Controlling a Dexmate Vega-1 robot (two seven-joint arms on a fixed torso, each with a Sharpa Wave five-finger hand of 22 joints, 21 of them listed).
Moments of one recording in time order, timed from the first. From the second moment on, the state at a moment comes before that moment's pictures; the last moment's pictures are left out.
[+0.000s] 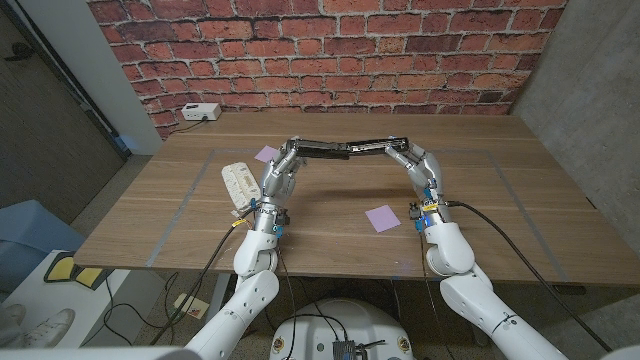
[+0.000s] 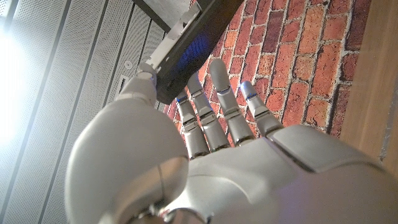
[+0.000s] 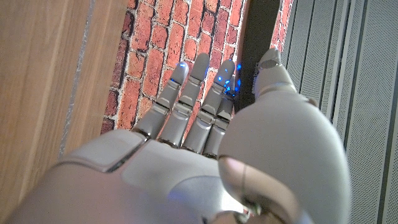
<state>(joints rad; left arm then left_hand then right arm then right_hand) 1.05 0.18 0.37 -1.25 -0.96 -0.83 -0.53 0.88 0.05 0.40 -0.11 0.18 0.79 -0.11 0.27 0.33 0.83 -0.15 0.39 0.67 0.60 -0.06 1.16 0.80 0.19 0.10 0.49 0.44 -1.16 -0.40 -0.36 -1.57 0.34 0.69 -0.22 1.01 0.06 0.20 -0.15 0.19 0.95 -0.12 0.24 0.24 1.01 -0.17 0.42 0.46 0.91 -0.13 0.32 0.64 0.57 -0.05 0.54 0.34</state>
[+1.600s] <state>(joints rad) 1.03 0.16 0.29 -1.20 -1.07 -0.76 -0.72 0.91 0.06 0.40 -0.11 0.18 0.82 -0.15 0.27 0.33 0.83 -0.15 0.38 0.67 0.59 -0.06 1.18 0.78 0.19 0.10 0.50 0.44 -1.18 -0.38 -0.40 -1.64 0.34 0.60 -0.25 1.00 0.07 0.21 -0.15 0.19 0.95 -0.11 0.24 0.25 1.01 -0.18 0.42 0.47 0.91 -0.12 0.31 0.65 0.56 -0.05 0.57 0.34</state>
